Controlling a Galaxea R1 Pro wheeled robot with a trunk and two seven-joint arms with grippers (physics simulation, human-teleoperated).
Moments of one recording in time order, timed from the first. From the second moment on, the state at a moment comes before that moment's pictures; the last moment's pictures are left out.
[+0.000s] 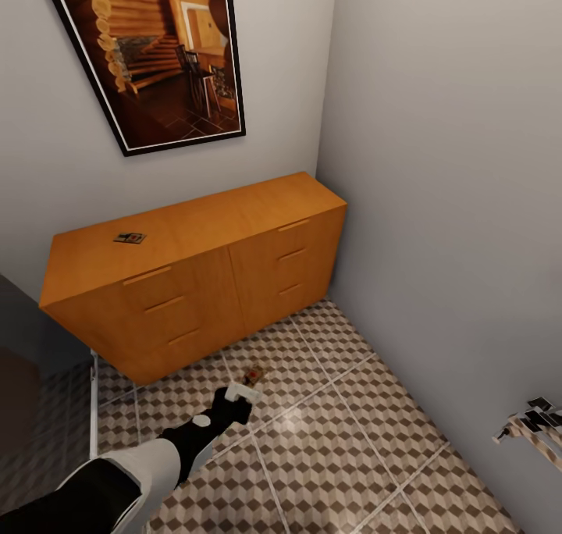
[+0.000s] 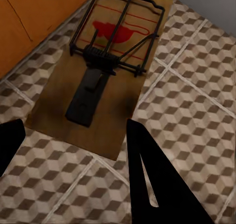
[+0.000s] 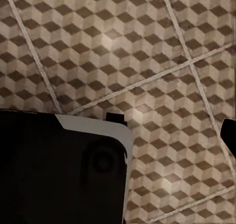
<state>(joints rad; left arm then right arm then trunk) -0.84 -0.13 -0.46 0.02 0.16 -0.28 -0.11 -0.17 -0.04 -0.17 -0.30 0.23 -0.33 0.08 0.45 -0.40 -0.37</state>
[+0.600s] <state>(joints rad) -0.58 -0.08 -0.45 0.04 0.25 -0.65 0.16 -0.39 -0.04 -0.17 -0.30 0.23 -0.32 0.08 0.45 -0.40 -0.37</state>
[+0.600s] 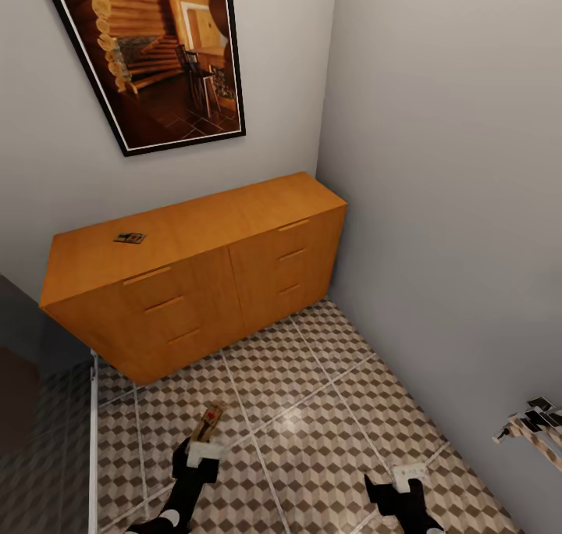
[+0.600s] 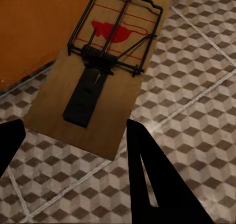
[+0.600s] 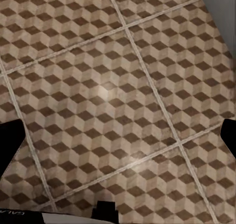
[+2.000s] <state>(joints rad) -0.43 0.08 -0.45 0.04 0.48 -0.89 0.18 -0.51 -0.03 -0.16 -0.29 0.30 -0.31 0.08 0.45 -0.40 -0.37</state>
